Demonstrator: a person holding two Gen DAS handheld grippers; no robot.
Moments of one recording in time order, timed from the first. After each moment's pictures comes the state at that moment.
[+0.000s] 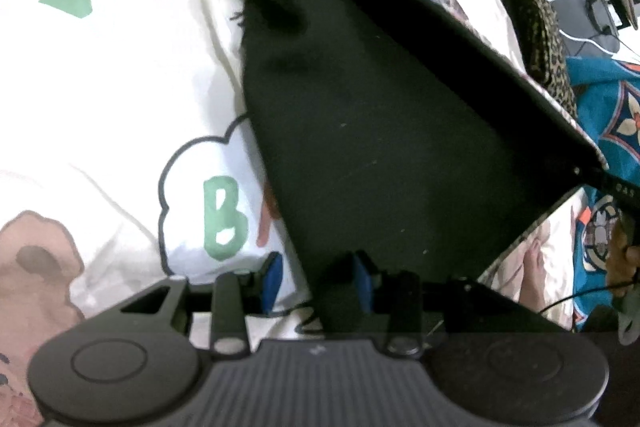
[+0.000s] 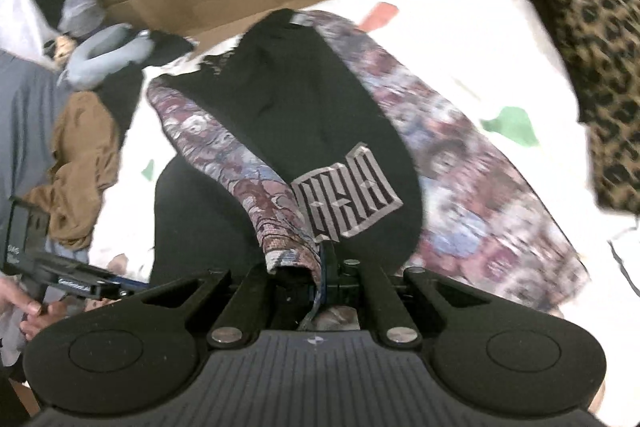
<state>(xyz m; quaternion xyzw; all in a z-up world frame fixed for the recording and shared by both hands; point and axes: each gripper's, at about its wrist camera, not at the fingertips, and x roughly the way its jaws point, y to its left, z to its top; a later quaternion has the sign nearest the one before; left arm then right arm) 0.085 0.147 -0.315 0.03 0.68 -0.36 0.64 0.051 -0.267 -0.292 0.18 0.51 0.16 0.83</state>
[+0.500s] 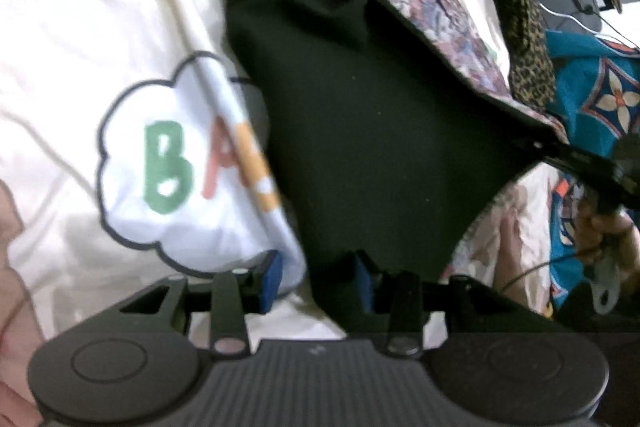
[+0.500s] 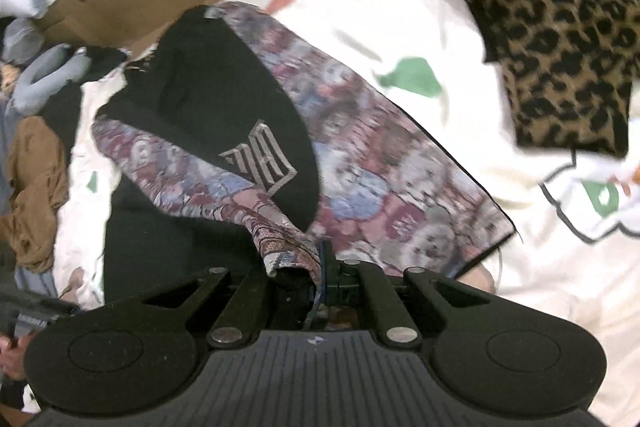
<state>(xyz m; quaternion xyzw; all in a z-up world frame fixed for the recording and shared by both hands) 0.064 0.147 -0.327 0.01 0.70 -0.40 0.59 0.040 -0.313 -0.326 0.21 0.54 0.07 0.81</state>
